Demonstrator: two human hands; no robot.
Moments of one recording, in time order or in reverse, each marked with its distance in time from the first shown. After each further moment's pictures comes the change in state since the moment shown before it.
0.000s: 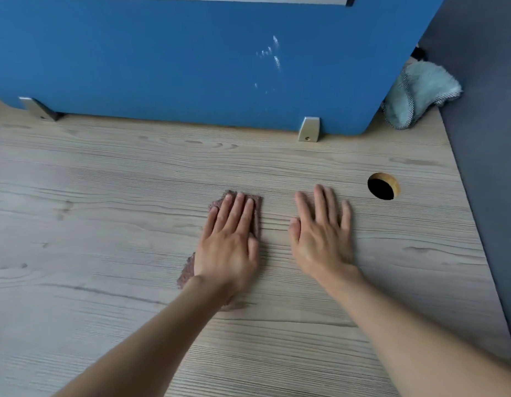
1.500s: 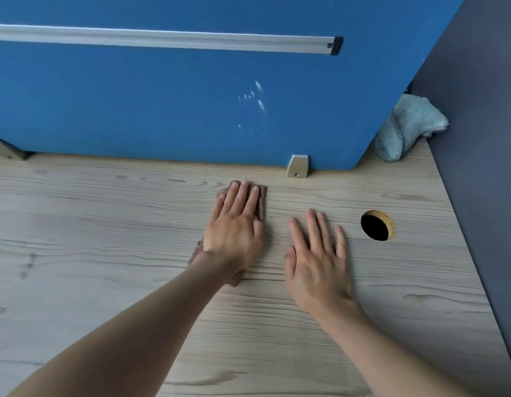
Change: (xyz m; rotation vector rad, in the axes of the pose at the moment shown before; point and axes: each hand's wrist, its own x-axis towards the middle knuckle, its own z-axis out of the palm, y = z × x) left_hand 0.120 0.012 -0.002 -0.009 -0.090 0.050; right_hand 0.028 0.008 0.000 0.019 0.044 0.001
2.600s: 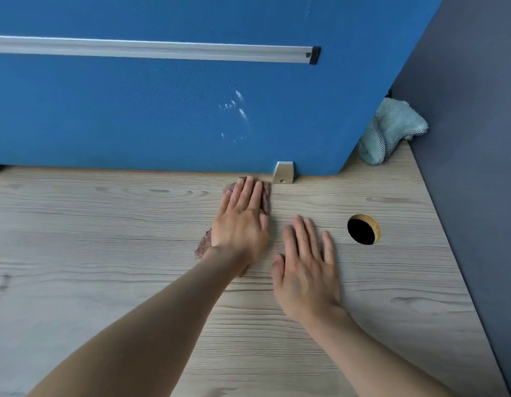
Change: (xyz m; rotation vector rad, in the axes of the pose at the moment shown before) left_hand 0.035 0.029 0.001 -0.061 0.026 0.038; right_hand 0.002 -0.004 -0.006 0.010 0.002 0.029
